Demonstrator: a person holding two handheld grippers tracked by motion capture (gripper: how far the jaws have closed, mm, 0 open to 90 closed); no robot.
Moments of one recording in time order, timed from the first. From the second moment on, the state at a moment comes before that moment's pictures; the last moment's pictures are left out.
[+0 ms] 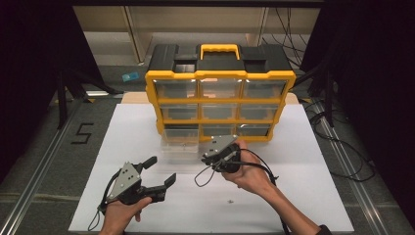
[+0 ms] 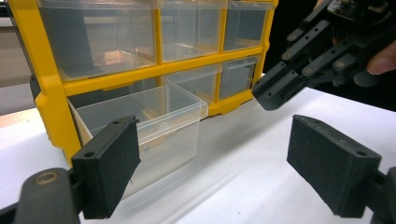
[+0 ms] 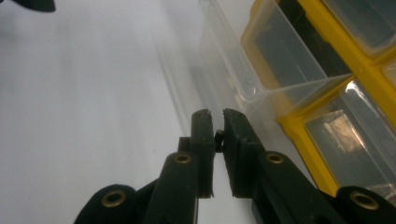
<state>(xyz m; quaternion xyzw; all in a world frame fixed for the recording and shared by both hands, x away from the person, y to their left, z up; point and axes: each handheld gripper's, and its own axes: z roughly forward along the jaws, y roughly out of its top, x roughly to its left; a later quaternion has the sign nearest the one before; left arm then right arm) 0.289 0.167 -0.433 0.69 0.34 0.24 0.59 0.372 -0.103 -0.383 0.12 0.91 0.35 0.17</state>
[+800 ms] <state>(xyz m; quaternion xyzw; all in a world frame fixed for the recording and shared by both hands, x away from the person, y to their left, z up) 0.289 0.167 -0.433 0.69 0.34 0.23 0.60 0.411 -0.065 -0.359 0.13 0.90 0.38 0.19</state>
